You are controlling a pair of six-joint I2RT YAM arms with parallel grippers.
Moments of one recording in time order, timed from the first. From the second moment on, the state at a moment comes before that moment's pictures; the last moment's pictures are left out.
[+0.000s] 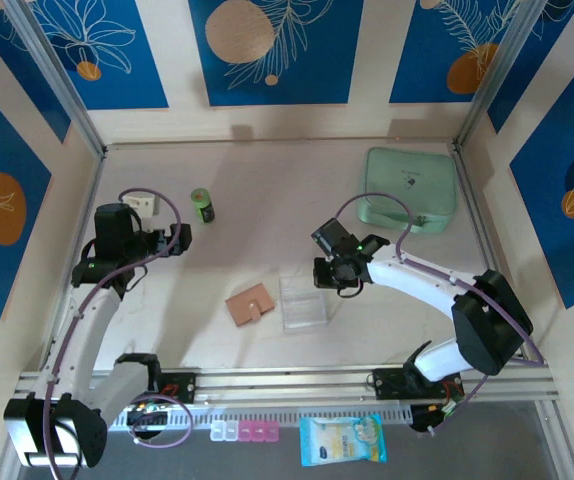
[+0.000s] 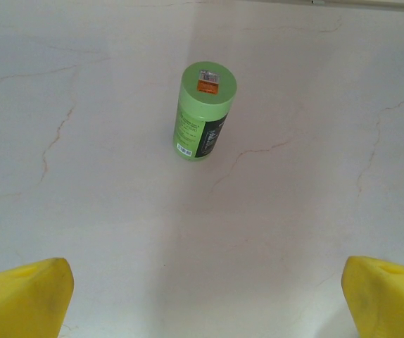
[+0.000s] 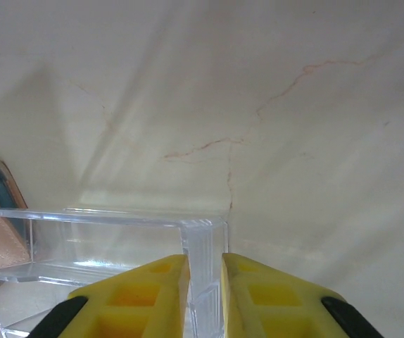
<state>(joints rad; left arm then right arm) -0.03 0.95 0.82 -0.52 0.20 -0.07 0.71 1.44 0.91 -0.67 -0.02 0.69</state>
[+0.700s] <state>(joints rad) -0.03 0.94 0.81 -0.51 0.20 -0.07 0.74 1.45 0.92 -0.69 0.00 0.69</state>
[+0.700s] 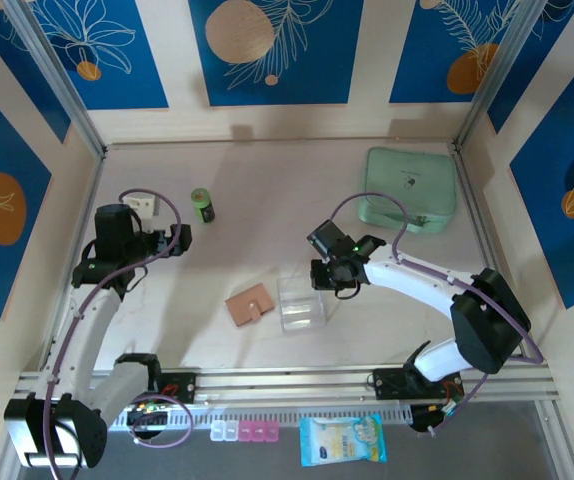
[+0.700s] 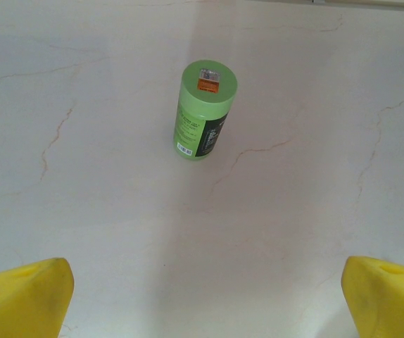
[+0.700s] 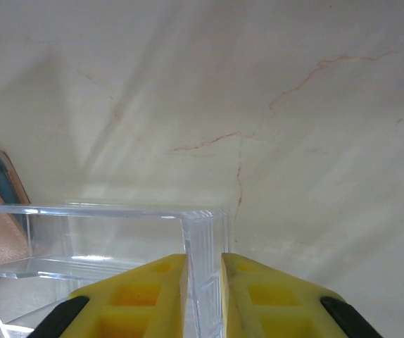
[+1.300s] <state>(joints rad) -0.03 0.92 0.80 -0.51 0.20 -0.07 0.76 1.50 0.94 -0.69 0.00 0.69</state>
